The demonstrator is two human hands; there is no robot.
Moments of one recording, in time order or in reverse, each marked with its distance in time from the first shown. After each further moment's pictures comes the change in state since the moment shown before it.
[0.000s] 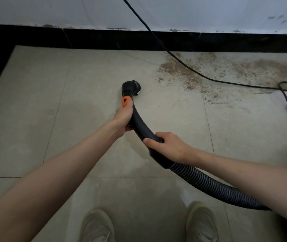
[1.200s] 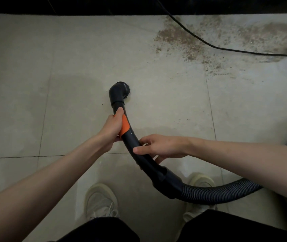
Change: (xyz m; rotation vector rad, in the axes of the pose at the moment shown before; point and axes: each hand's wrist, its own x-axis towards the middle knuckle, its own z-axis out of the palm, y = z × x) left_hand -0.029 -0.086 -0.032 0.145 -0.017 -0.062; right_hand -0.023 0.003 0.038 0.296 -0.603 0.247
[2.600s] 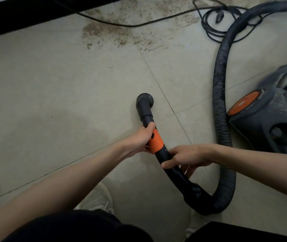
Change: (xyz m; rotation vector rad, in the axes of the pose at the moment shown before) left_hand -0.083 -0.053 0.149 0.356 -0.605 -0.055; right_hand -0.101 0.151 0.035 0.211 0.269 0.276
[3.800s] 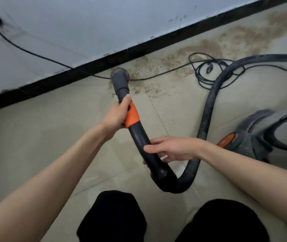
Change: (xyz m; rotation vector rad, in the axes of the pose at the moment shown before) left_hand -0.154 0.229 -0.080 0.017 0.304 0.331; right_hand -0.167 -0.148 -0.048 0.248 -0.138 -0.420
